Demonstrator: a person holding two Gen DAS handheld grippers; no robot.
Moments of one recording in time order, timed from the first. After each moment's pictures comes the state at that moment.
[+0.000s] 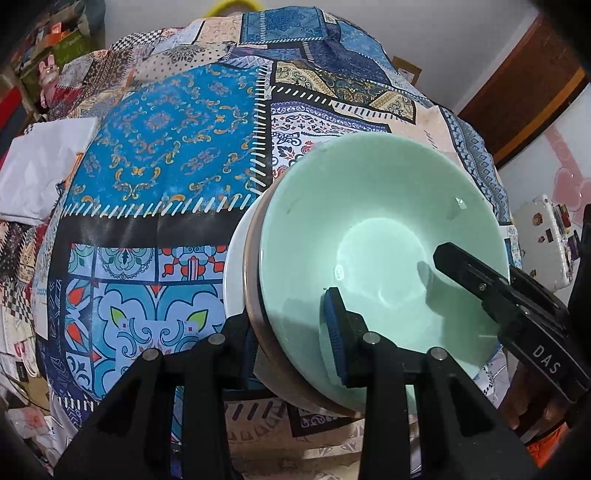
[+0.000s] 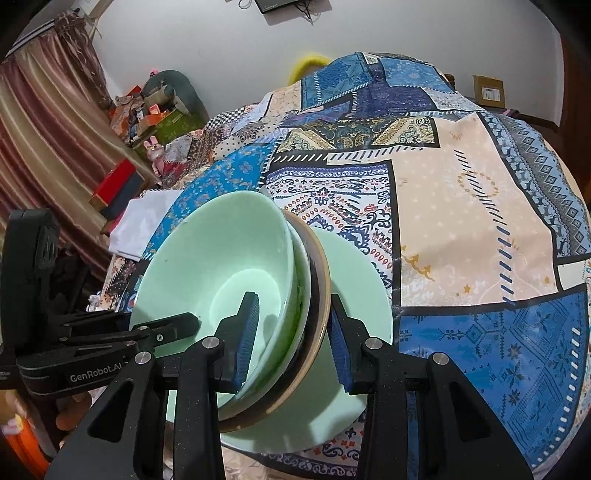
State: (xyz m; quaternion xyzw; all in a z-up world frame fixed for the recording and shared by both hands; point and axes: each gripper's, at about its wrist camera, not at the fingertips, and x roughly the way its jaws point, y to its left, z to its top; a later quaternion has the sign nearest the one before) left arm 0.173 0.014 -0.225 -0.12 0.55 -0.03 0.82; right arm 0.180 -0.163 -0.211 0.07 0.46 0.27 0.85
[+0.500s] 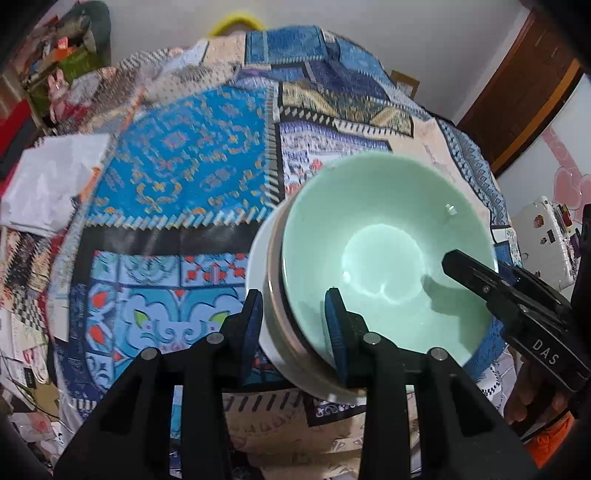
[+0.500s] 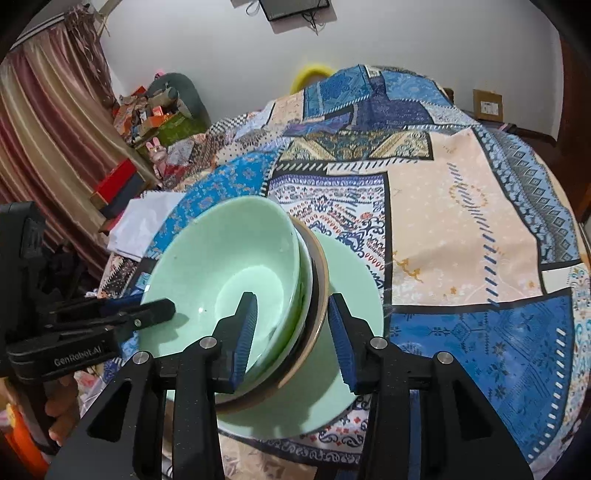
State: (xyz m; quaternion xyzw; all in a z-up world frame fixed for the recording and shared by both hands) left arm 0.149 0.022 -0.200 -0.10 0.52 -0.02 0.85; right arm 0.166 -0.173 -0.191 0.06 0.43 0.26 0.86
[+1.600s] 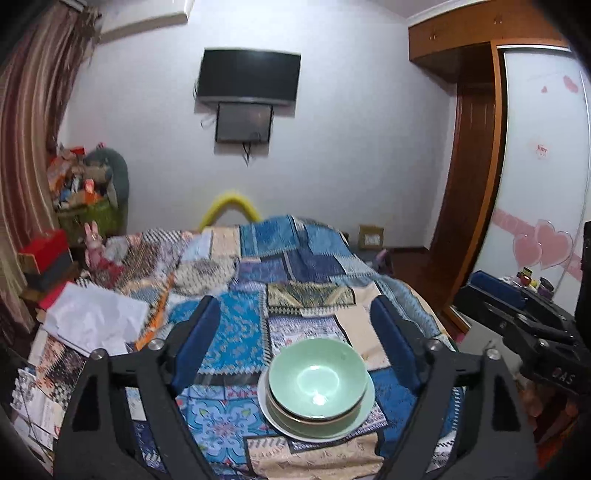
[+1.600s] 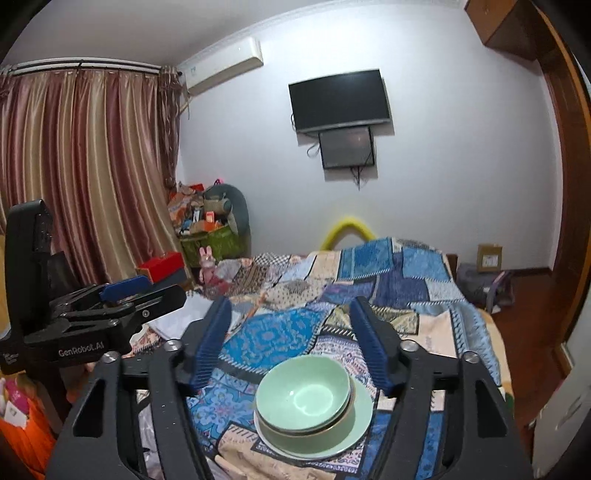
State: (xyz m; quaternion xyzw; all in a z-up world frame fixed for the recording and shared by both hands) left arm 0.010 0.007 0.002 -0.04 0.19 -0.02 0.98; right arm 0.044 -0.187 -0.025 0.03 0.15 0.30 0.94
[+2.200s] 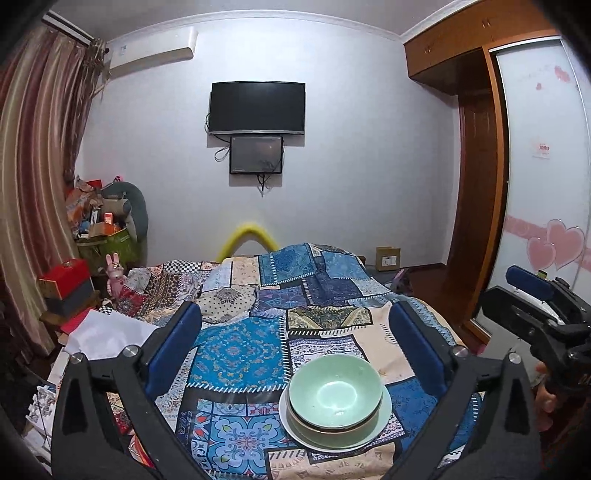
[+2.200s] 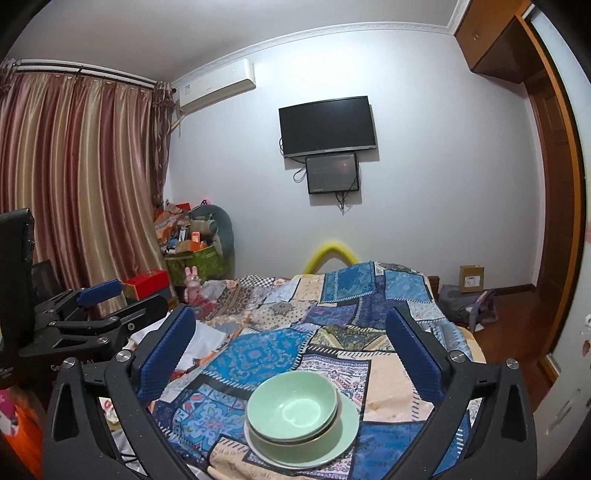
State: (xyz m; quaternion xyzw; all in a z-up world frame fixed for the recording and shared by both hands) left arm -0.017 0.001 0.007 -0.01 0.14 0.02 0.99; right arm 0.030 -0.189 -0.021 0.03 0.11 0.26 0.96
